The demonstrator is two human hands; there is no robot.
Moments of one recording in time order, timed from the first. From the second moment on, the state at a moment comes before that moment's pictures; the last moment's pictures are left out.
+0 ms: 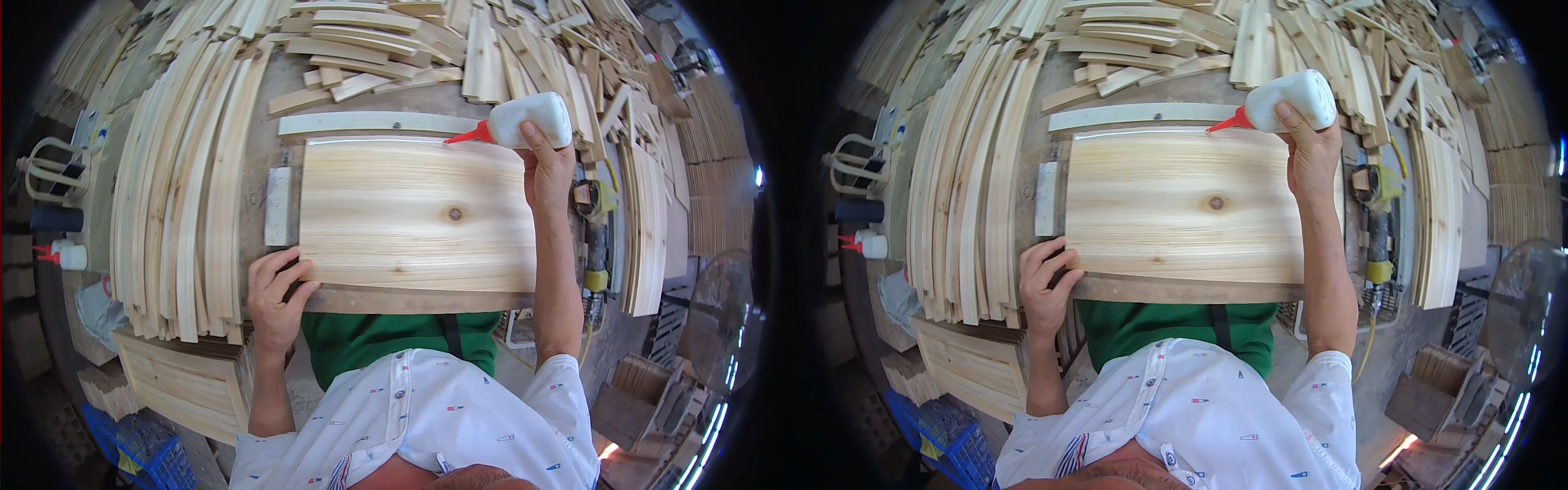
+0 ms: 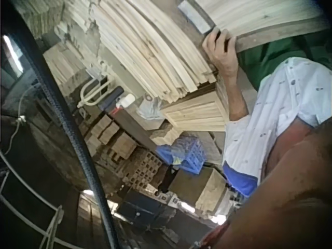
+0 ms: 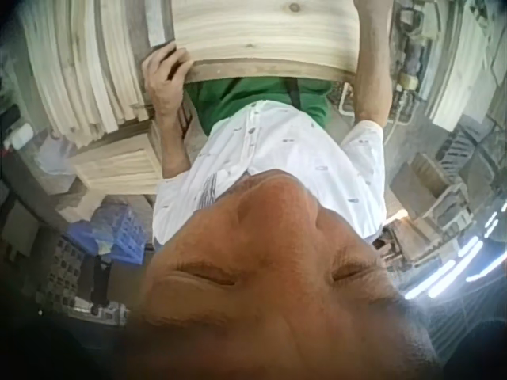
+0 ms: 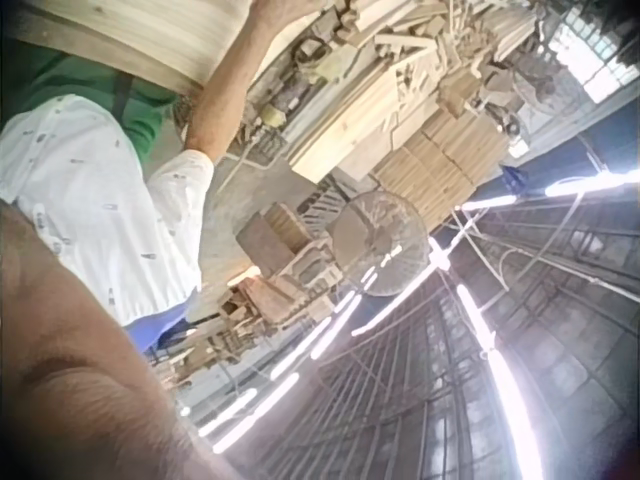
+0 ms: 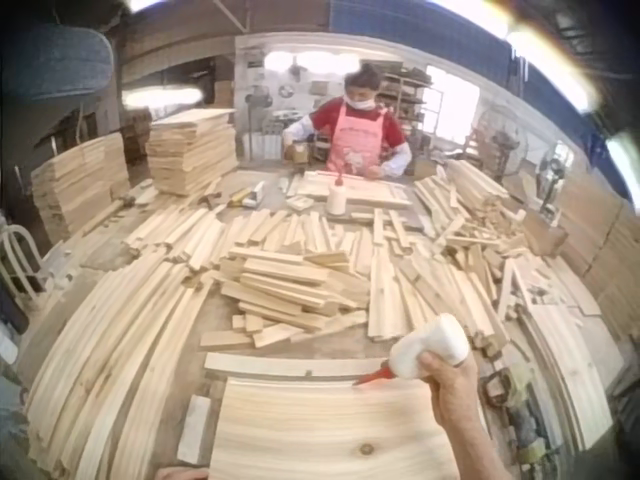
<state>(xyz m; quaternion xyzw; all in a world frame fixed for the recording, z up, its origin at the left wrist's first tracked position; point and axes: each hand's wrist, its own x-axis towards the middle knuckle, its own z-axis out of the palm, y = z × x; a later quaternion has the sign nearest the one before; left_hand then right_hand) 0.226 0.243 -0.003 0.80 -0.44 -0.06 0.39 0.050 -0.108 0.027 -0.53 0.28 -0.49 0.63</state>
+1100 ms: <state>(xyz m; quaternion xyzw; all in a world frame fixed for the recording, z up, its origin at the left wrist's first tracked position) 0.225 0.246 -0.009 0.81 -0.45 -0.07 0.37 -0.077 -0.115 0.048 -0.61 0.46 -0.58 0.26</state>
